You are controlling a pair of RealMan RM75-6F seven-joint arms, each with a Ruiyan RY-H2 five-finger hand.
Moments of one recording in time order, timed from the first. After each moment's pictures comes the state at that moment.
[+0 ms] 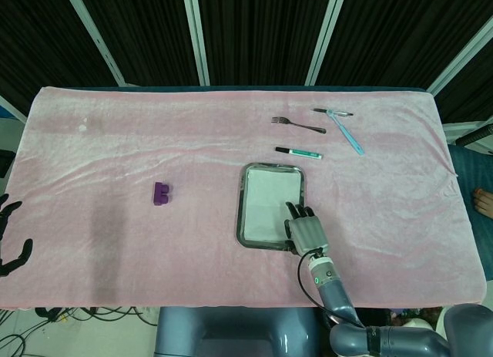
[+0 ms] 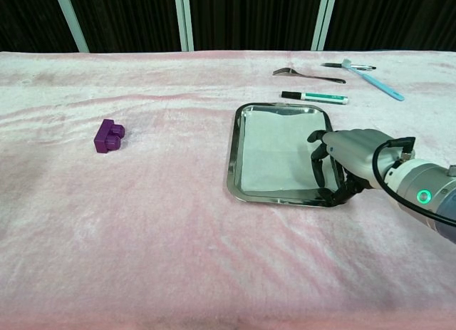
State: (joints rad) left arm -0.04 -1.11 -0.09 -1.67 1.41 1.52 0.02; right arm 0.64 -1.72 0.13 -1.60 -0.82 1.15 -0.76
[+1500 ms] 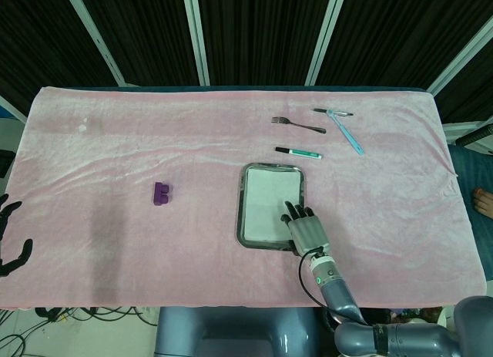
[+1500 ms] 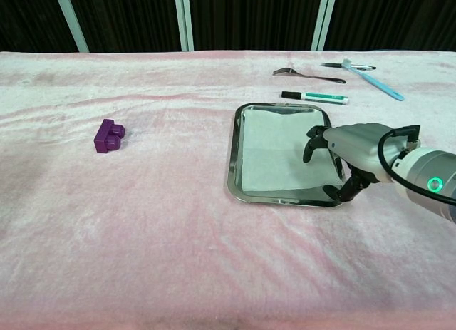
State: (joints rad) left arm -0.04 -1.11 -0.09 -1.67 1.41 1.52 0.03; right arm 0.70 -1.62 0.12 -1.74 -0.71 1.14 -0.85
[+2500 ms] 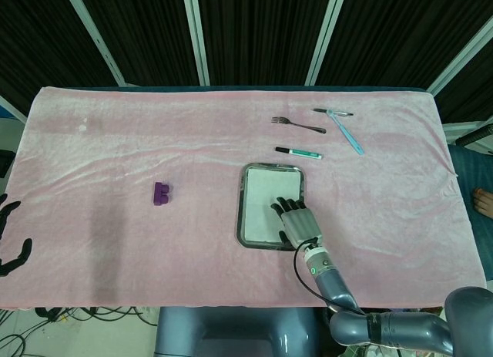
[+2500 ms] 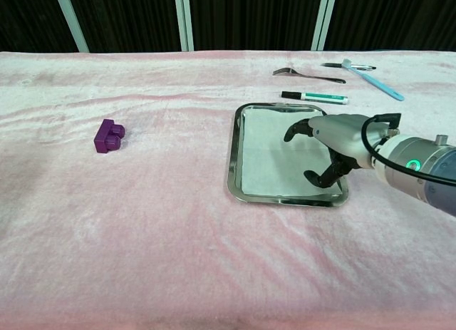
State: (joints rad) left arm -0.04 -1.11 -0.09 -1.68 1.40 1.52 0.02; right arm 0.76 -1.66 0.13 -1.62 -0.75 1.07 -0.67
